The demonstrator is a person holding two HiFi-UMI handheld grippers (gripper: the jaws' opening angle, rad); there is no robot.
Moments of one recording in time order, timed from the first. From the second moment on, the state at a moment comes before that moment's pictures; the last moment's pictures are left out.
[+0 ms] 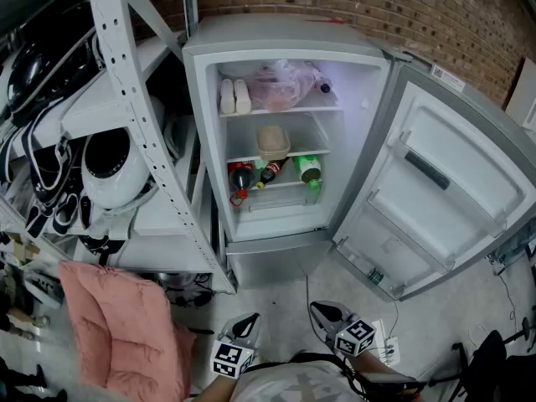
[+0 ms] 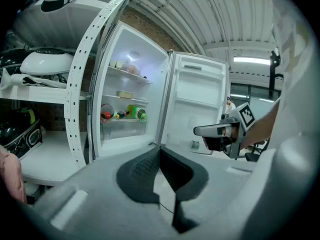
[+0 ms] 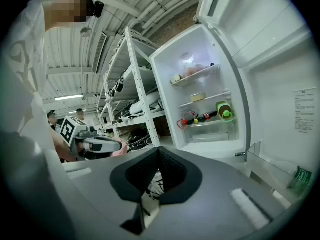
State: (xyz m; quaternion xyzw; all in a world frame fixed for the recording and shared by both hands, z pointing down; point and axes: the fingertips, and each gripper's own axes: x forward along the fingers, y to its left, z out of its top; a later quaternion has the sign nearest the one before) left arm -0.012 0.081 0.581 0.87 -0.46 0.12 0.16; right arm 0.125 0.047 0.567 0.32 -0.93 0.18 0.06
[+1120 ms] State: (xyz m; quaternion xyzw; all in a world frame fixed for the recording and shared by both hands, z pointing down) left arm -0.041 0.078 0.566 0.85 -0.49 0.13 0.14; right arm 0.108 0.024 0.555 0.32 -0.94 0.15 0.06
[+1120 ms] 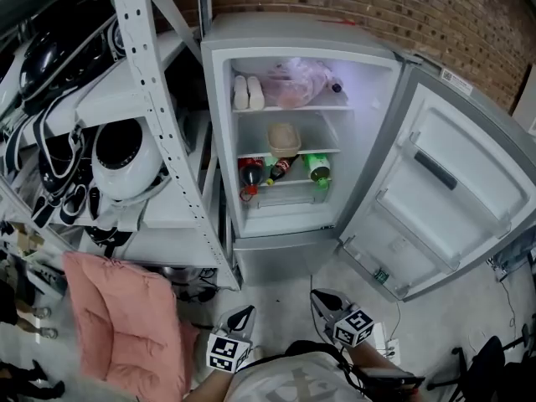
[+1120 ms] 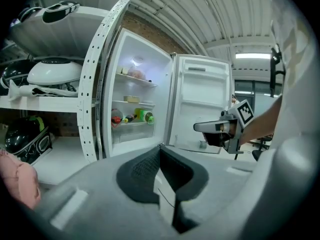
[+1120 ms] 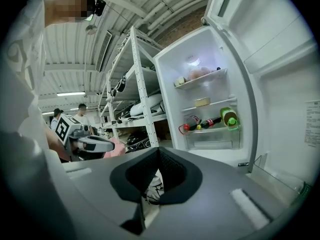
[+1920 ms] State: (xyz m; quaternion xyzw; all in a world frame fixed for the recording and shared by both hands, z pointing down) left arm -0.060 -0.010 0.563 0.85 -0.50 0.13 0.13; right arm 0.069 -0.074 0.559 0.28 -0.95 0.13 0.06
